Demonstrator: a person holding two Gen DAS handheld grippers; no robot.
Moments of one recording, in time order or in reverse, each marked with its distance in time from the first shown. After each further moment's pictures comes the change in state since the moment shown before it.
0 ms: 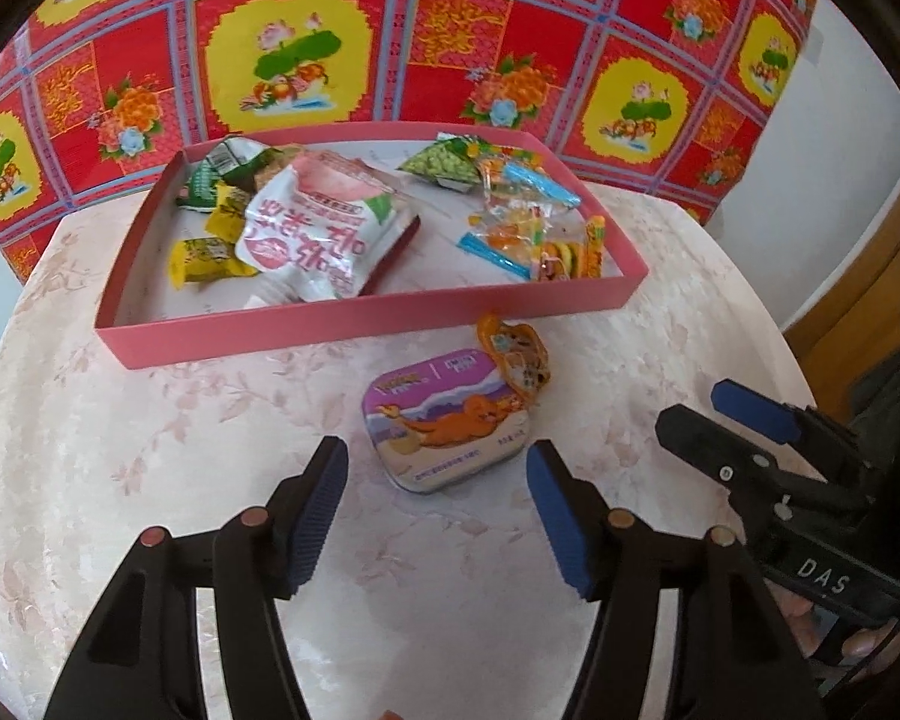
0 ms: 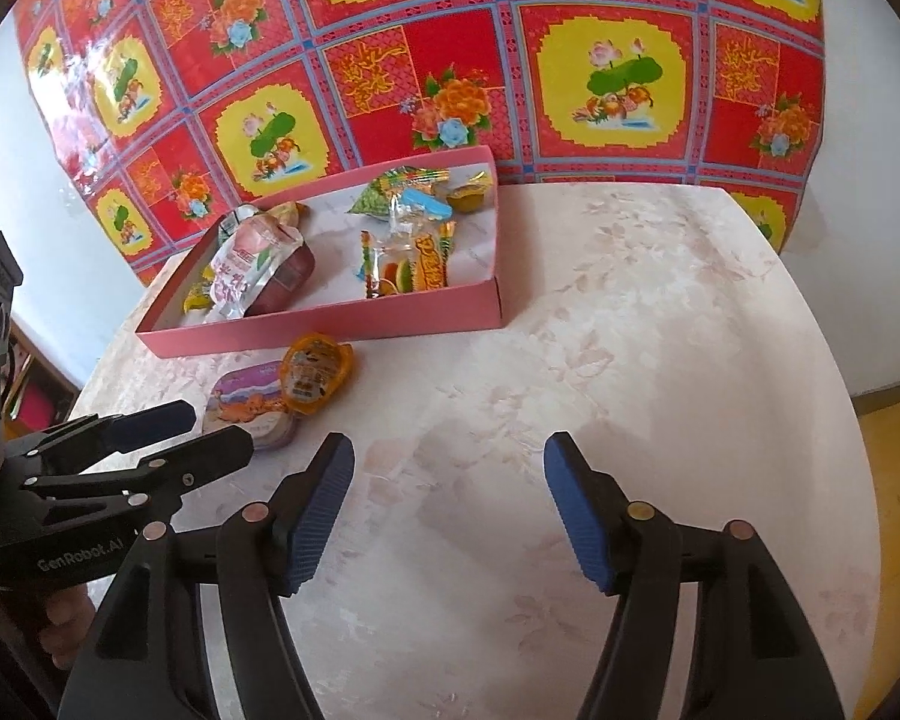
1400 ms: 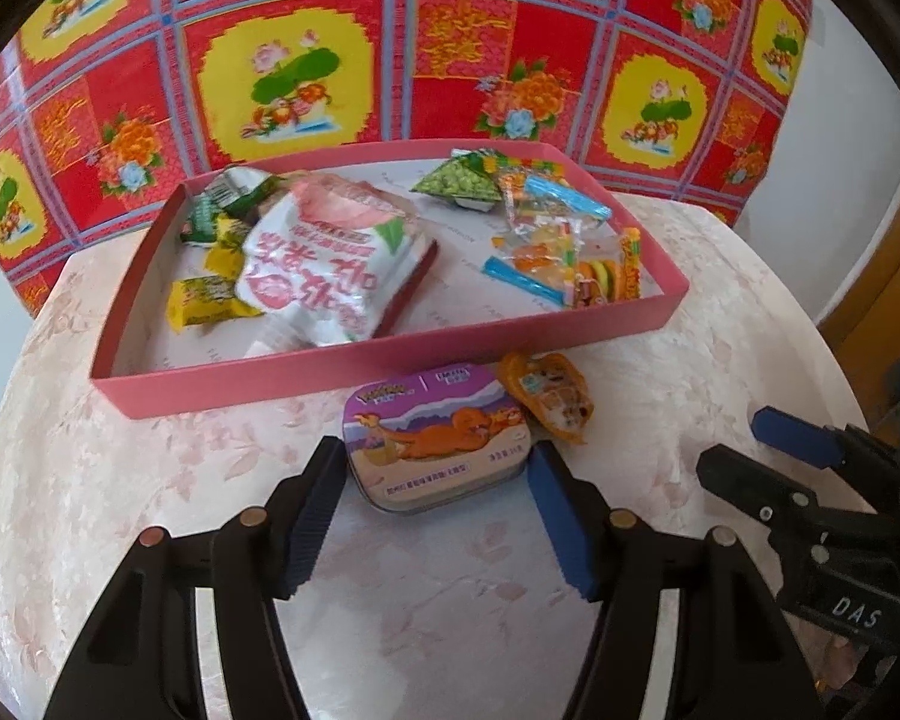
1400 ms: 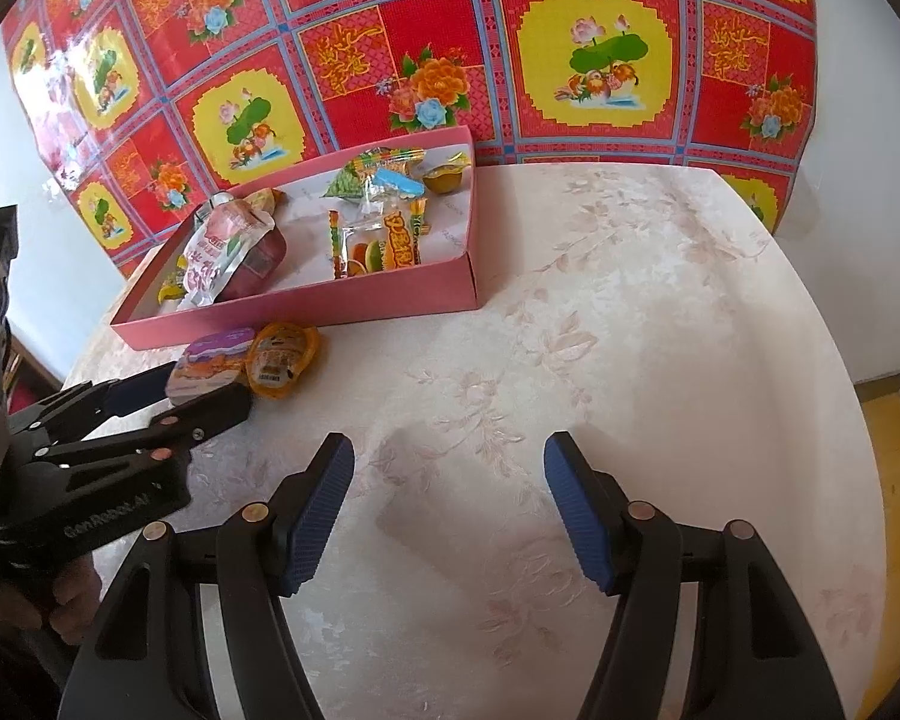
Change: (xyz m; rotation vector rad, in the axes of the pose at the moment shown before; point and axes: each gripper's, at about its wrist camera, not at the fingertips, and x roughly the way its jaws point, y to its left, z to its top) left arm 0.015 0.003 0.009 0.036 -0.065 0.077; right arm 0.009 -0.003 -0.001 0.011 0.028 -0.023
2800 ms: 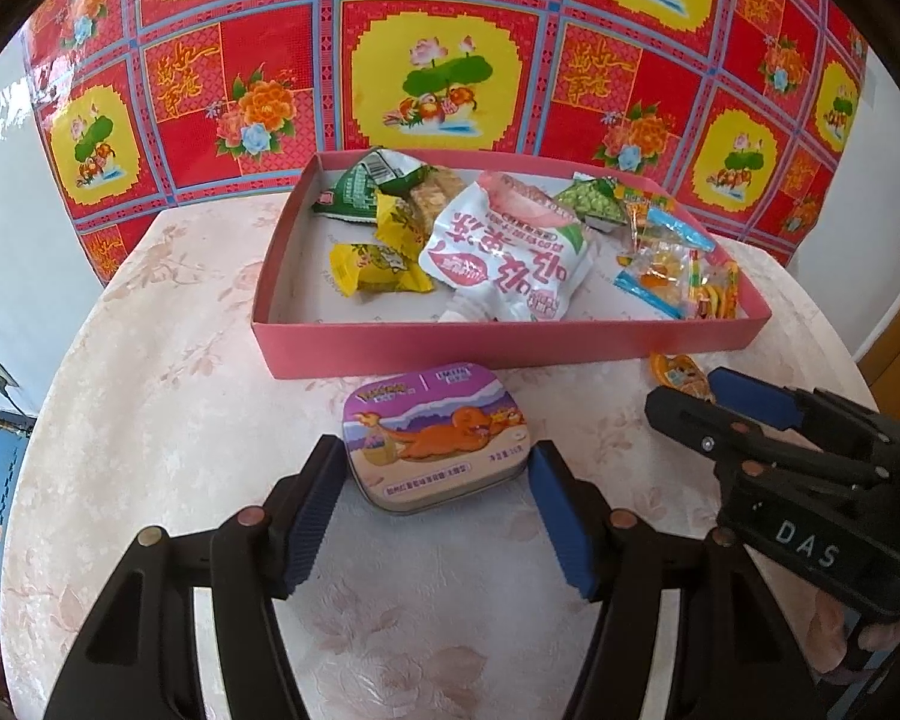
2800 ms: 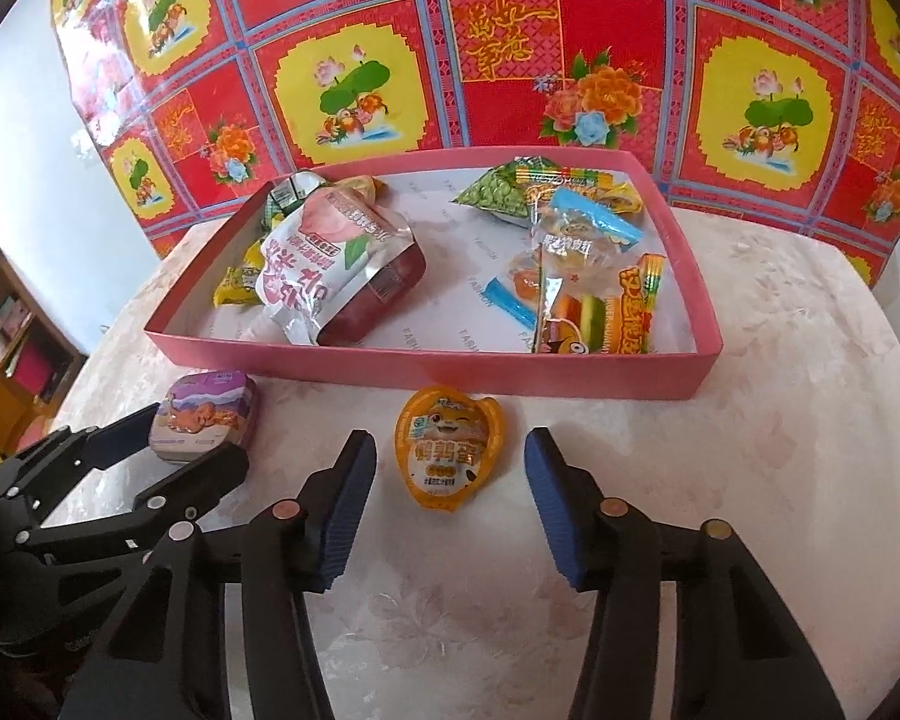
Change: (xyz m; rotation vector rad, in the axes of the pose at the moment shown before) left arm -0.013 0.057 -0.015 -0.101 -0.044 0.072; right arm 0.043 0.078 0.027 -0.128 -0.019 0.014
